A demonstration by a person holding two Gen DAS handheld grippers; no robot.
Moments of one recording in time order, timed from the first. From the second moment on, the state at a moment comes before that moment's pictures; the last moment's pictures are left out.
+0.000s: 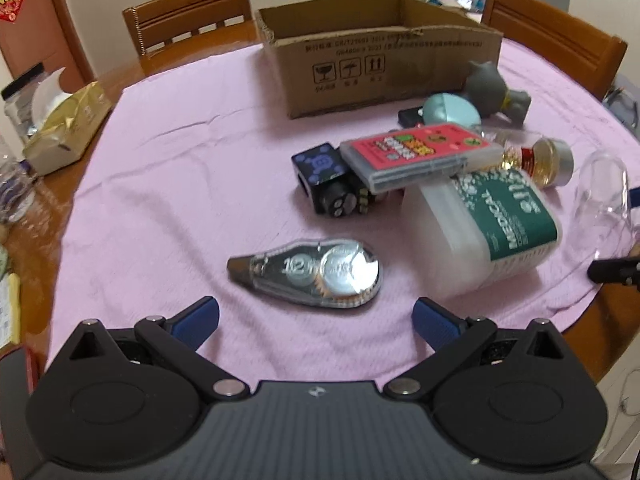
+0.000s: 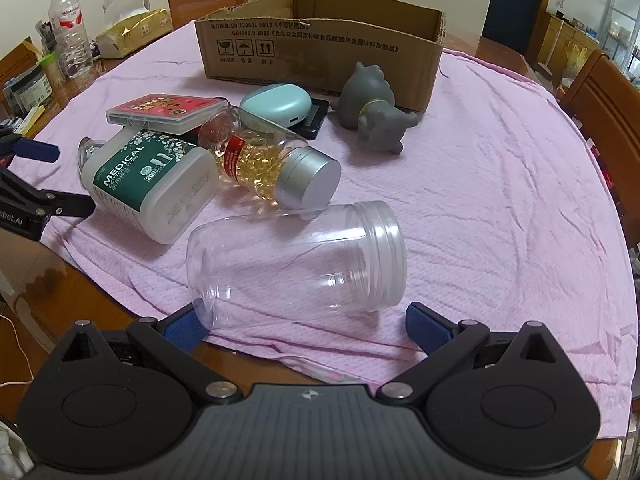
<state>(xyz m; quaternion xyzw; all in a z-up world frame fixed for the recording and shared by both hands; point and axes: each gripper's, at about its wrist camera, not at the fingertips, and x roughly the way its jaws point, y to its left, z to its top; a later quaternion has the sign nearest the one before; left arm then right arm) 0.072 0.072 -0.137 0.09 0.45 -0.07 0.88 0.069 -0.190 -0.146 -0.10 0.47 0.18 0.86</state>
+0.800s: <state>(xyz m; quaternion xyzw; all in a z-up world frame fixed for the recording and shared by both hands) 0.105 0.093 -0.140 0.07 0.45 -0.13 0.88 0.070 -0.187 -0.146 -0.10 0.46 0.17 0.86</state>
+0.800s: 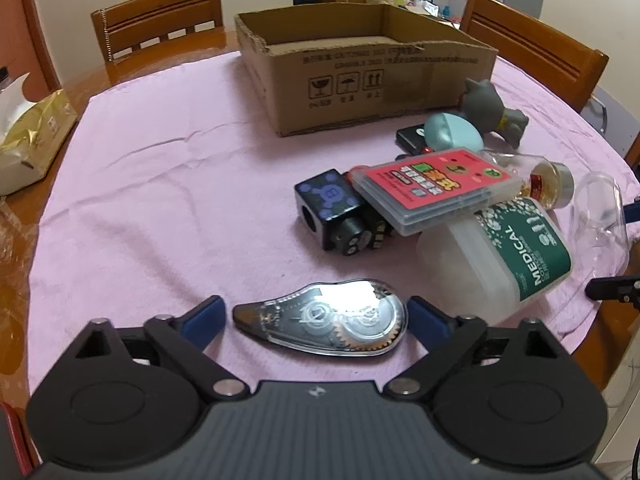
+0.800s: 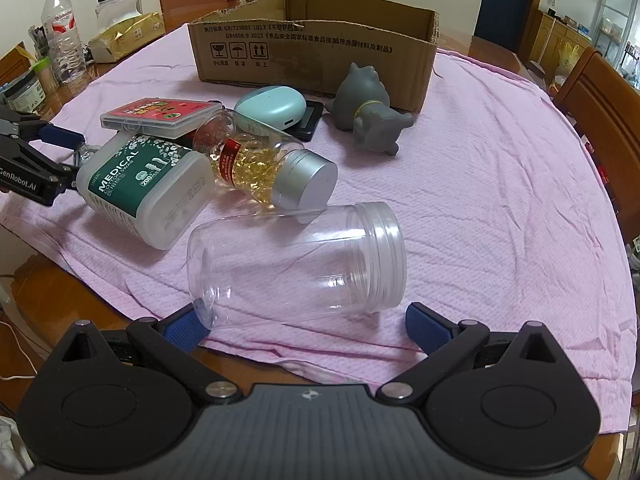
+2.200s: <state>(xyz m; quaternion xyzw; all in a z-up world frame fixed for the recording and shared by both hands) 0.115 0.097 -0.136 0.08 0.47 -0.14 0.87 0.098 -0.169 -0.123 -0.14 0.47 0.20 0.85</state>
